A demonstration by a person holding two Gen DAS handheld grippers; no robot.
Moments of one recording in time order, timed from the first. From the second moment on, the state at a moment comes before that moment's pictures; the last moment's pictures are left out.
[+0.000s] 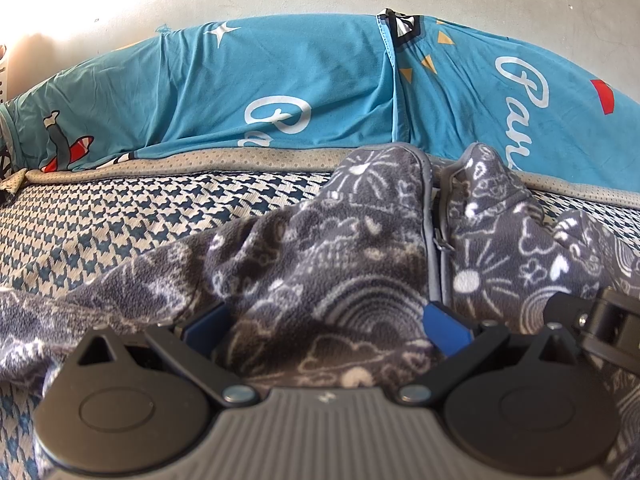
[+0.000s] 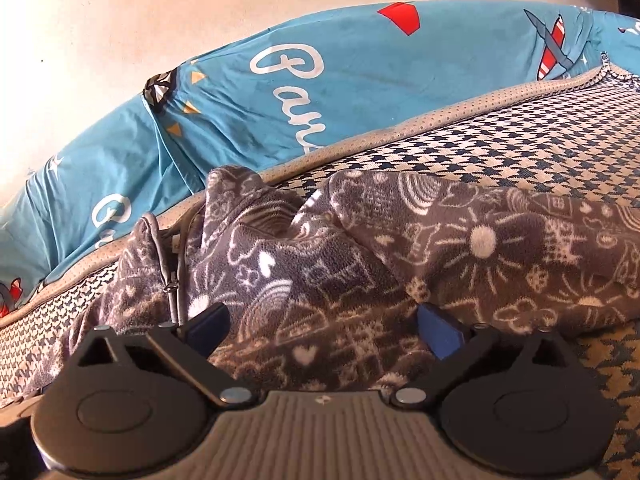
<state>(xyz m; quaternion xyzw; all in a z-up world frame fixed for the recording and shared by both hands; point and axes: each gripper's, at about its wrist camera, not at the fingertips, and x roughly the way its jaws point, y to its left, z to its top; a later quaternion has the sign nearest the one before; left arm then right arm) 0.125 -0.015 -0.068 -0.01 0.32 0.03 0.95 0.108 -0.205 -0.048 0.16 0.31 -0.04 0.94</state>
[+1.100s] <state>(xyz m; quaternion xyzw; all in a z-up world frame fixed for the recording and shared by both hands) 0.125 -0.016 -0.069 0.00 0.32 0.03 0.95 0.112 -0.199 -0.049 0.15 0.31 -0.06 0.94</state>
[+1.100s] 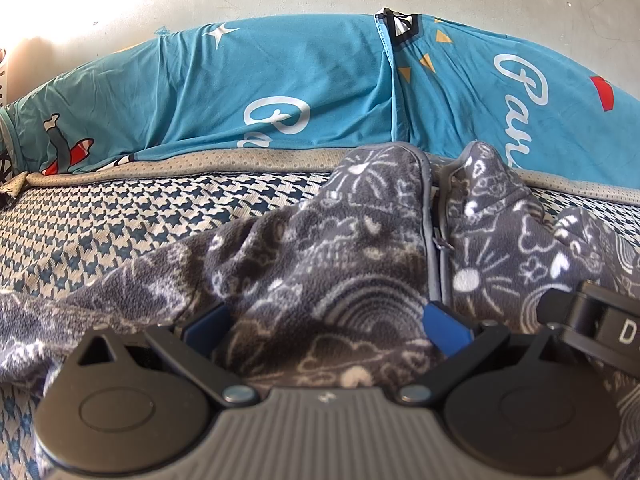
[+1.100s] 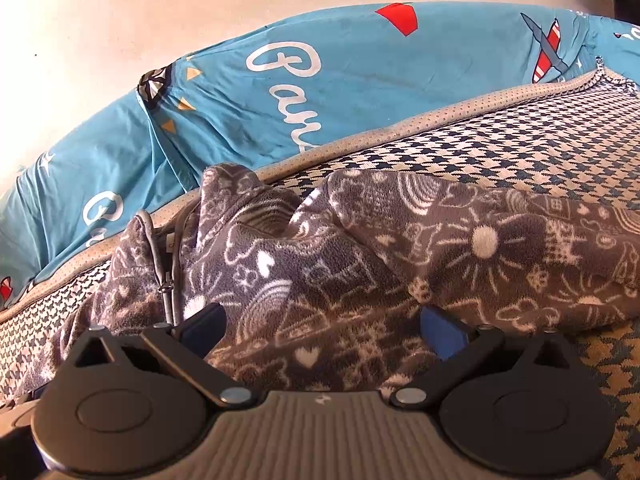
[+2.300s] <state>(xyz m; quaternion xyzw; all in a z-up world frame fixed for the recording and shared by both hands) 0.124 -0.015 -0.069 0.00 0.32 0.03 0.95 0.110 -0.202 -0.049 0.15 0.30 -0.06 0.94</state>
